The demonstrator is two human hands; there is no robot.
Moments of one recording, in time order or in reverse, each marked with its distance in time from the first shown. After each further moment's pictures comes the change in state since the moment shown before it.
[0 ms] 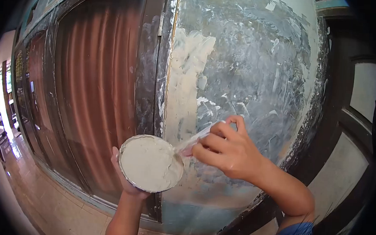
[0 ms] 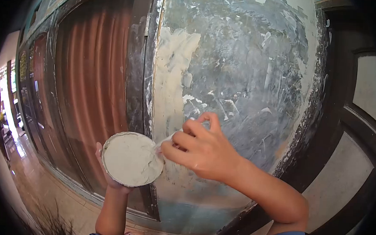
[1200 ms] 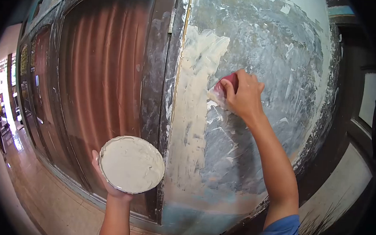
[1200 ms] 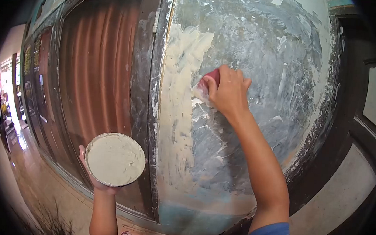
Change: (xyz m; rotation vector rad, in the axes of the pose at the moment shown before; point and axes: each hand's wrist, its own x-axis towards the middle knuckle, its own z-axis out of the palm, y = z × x) left_hand -0.001 0.035 -0.032 0.081 0.123 0.200; right_hand 0.067 0.097 0.108 -0.151 -0.028 0.047
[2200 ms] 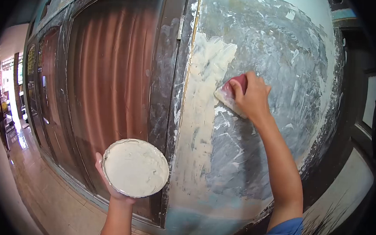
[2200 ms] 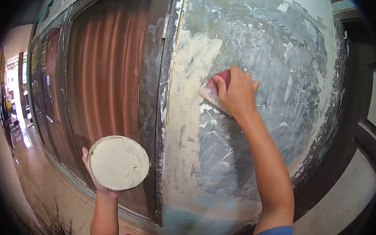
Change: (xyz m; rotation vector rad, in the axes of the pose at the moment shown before) left_hand -0.002 0.006 0.003 -0.040 0.070 0.003; right_hand 0.014 0.004 0.001 0.033 0.018 0.031
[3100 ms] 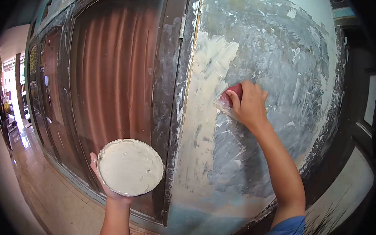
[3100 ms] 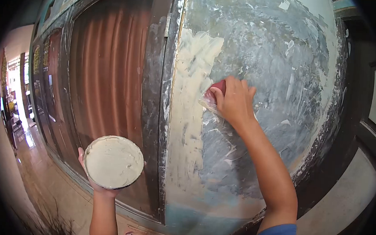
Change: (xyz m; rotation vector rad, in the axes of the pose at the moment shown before) left_hand -0.014 0.019 0.001 0.032 0.039 0.017; right_hand -0.024 -0.005 0.005 -0.026 -0.076 -0.044
